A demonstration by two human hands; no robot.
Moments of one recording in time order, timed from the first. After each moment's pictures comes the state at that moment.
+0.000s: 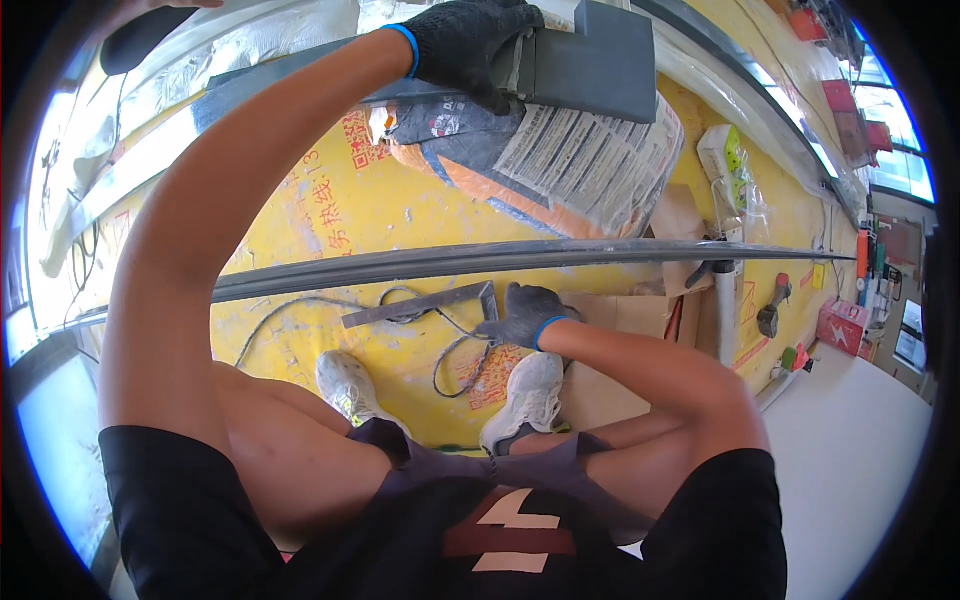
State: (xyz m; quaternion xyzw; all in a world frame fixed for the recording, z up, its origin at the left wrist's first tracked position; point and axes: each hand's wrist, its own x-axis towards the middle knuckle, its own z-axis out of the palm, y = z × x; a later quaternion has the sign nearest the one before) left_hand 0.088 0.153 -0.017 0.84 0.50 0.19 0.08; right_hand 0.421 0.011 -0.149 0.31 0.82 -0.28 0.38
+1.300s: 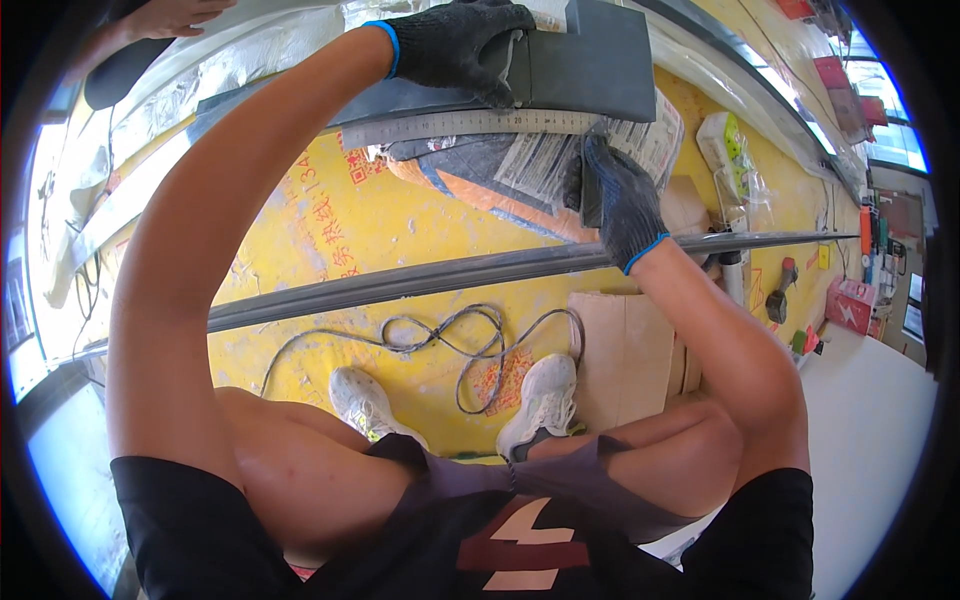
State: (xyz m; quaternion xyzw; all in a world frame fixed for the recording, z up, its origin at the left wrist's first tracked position) left_hand 0.073 0.167 -0.023 0.85 0.48 0.19 0.14; right_hand 0.381 0.146 -0.065 0.52 0.43 -0.68 -0.29
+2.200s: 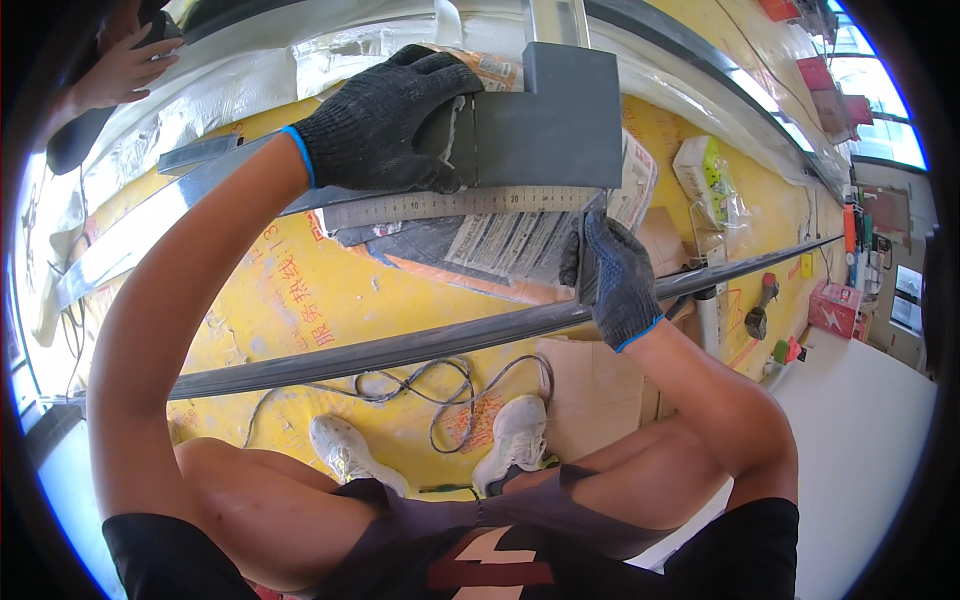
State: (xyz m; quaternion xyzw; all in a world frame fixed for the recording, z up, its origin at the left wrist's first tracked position) left_hand 0.077 0.166 -0.036 0.82 0.52 0.22 0.12; right_hand 0.418 0.174 -0.056 0.54 0.30 -0.73 -0.30
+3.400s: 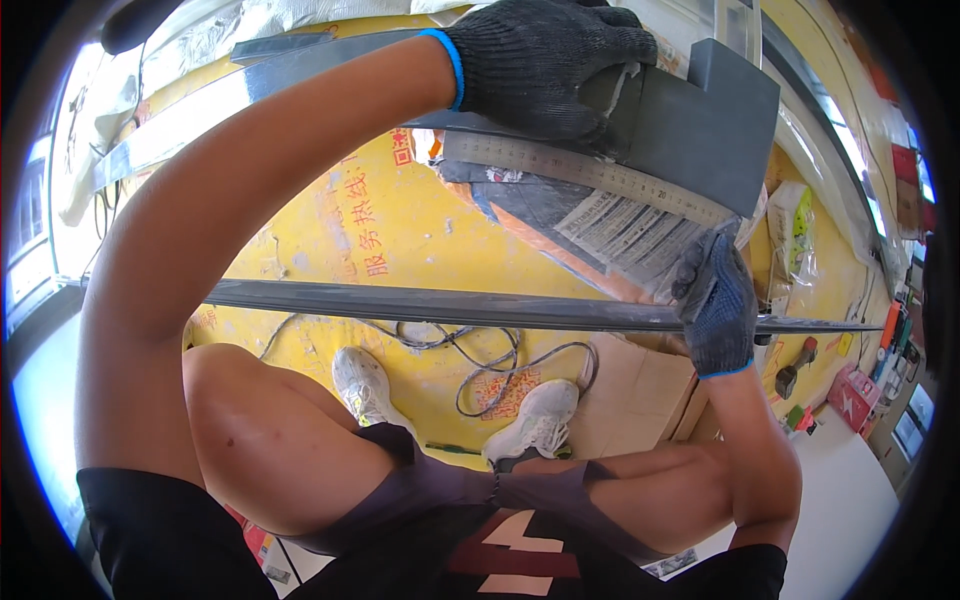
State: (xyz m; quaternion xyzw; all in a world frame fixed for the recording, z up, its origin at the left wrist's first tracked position) left_hand 0.069 0.168 -0.038 0.83 0.49 0.24 0.10; right_hand 0.431 0.178 -0.056 0.56 0.43 -0.67 -0.23
